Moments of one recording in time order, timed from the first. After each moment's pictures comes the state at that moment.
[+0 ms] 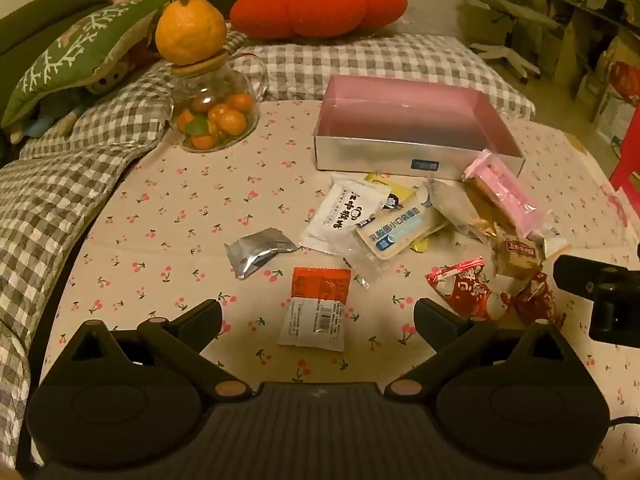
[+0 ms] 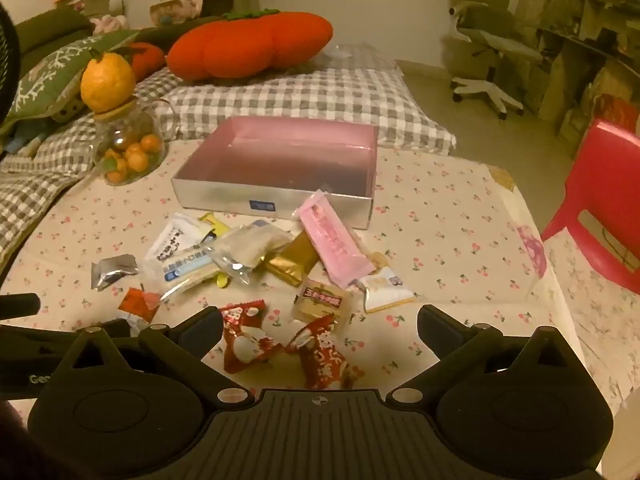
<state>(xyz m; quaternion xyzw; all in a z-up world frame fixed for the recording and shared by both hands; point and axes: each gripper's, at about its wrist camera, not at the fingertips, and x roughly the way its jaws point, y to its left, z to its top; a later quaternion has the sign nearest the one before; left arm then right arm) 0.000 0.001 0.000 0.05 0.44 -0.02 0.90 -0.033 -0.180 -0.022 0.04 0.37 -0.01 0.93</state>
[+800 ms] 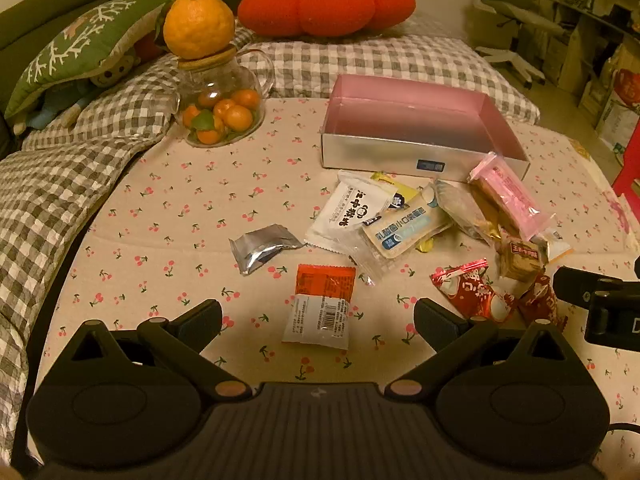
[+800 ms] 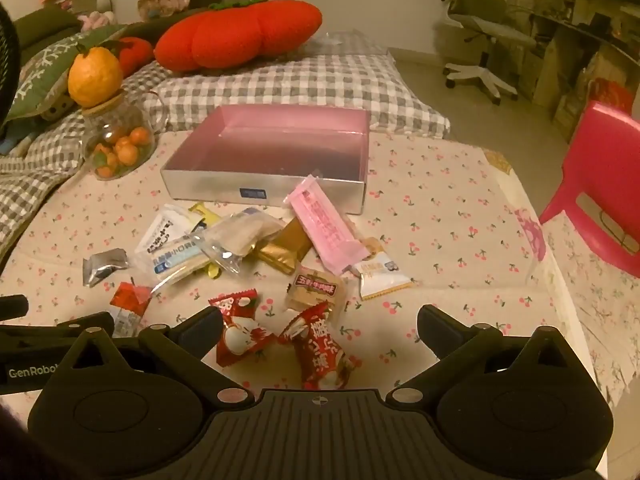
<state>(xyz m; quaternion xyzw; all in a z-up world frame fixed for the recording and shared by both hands) -0.001 0.004 -0.001 0.04 0.44 -0.02 0.90 -0.030 -0.184 -0.032 0.05 0.39 -0.02 0.92</state>
